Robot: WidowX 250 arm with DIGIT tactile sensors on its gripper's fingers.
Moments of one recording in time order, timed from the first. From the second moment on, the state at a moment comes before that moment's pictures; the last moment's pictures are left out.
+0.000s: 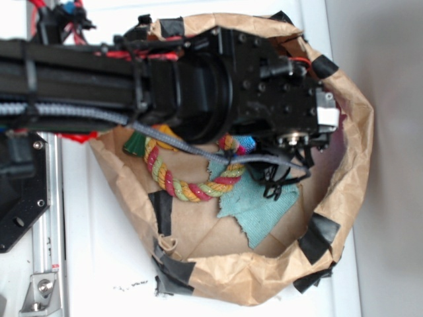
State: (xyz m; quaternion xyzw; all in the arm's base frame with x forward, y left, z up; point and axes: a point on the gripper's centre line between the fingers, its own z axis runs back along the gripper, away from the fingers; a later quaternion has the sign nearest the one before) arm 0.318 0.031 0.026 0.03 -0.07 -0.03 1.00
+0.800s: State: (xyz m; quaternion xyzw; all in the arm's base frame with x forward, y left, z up) arm 0.280 -0.025 0.067 -0.09 -0.11 -0.11 0.98
